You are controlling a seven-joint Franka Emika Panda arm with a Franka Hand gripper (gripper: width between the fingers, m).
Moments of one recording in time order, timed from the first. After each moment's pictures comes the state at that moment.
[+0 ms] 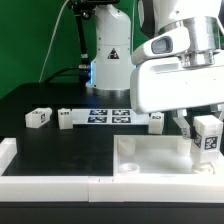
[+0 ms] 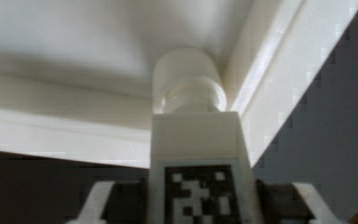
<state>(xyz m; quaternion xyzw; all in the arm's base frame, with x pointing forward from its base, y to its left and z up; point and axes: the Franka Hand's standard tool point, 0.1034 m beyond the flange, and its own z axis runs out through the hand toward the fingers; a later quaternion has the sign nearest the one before) 0.626 0.116 0.075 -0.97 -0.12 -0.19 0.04</state>
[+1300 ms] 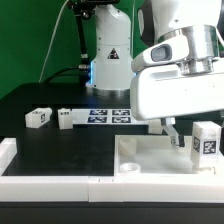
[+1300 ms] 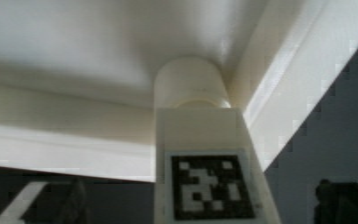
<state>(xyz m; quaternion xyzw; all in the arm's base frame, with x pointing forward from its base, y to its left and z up) 0.627 0.117 0.069 -0.97 -0.12 -0.20 0.04</state>
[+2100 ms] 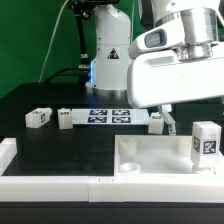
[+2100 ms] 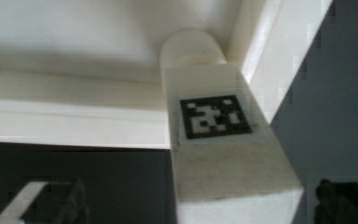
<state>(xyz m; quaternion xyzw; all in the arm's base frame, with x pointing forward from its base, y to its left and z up) 0.628 0.113 0.088 -0.98 -0.08 -0.16 0.06</state>
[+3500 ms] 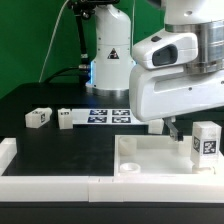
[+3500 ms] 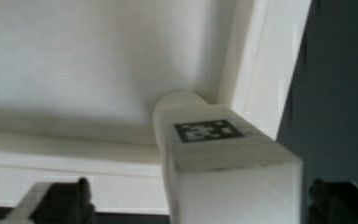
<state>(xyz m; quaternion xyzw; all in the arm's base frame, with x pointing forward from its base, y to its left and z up) 0.639 0.113 0.085 -0.99 -0.08 0.03 0.07</state>
